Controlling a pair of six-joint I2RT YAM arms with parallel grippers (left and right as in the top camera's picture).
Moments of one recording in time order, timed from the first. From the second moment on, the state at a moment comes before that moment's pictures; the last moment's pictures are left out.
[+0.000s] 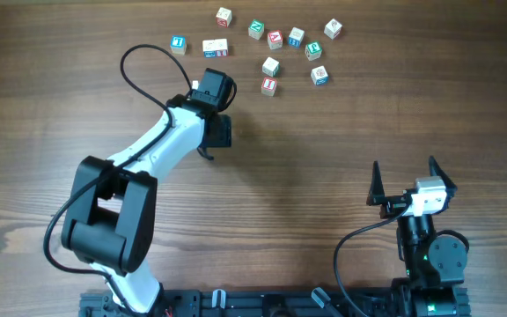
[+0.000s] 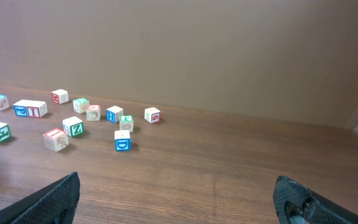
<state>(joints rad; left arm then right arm) -0.37 1.88 1.22 -0.67 -0.21 -0.36 0.04 0.01 0.01 0.00 -0.01 -0.12</state>
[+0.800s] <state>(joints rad) -0.20 1.79 1.90 -0.79 0.05 -0.34 0.04 0.01 0.01 0.00 -0.01 -0.12</state>
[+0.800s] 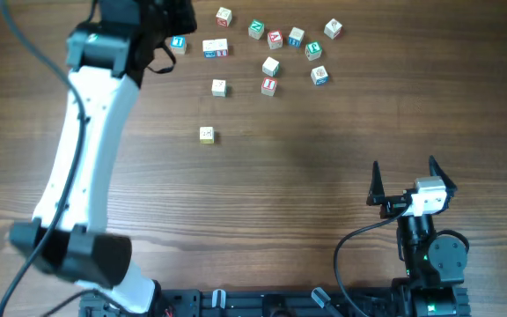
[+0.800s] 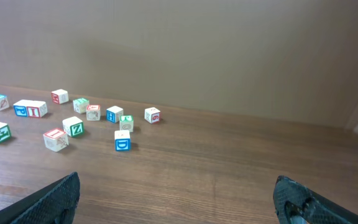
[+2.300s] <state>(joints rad) -0.26 2.20 1.81 -0.78 0.09 -0.29 0.04 0.01 0.01 0.00 -0.01 -0.12</state>
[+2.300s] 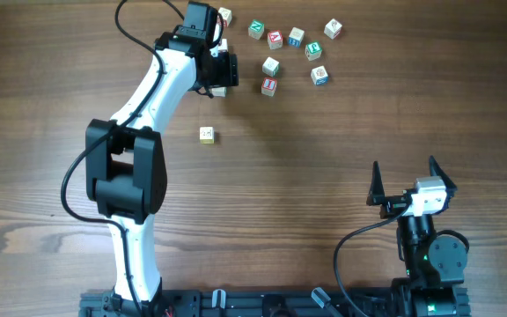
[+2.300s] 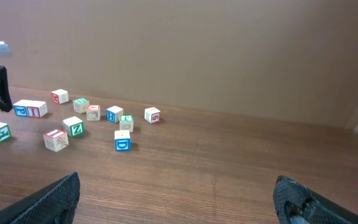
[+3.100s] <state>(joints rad) -0.26 2.27 1.80 -0.75 0.08 -0.29 0.04 0.01 0.01 0.00 -0.01 -0.12</state>
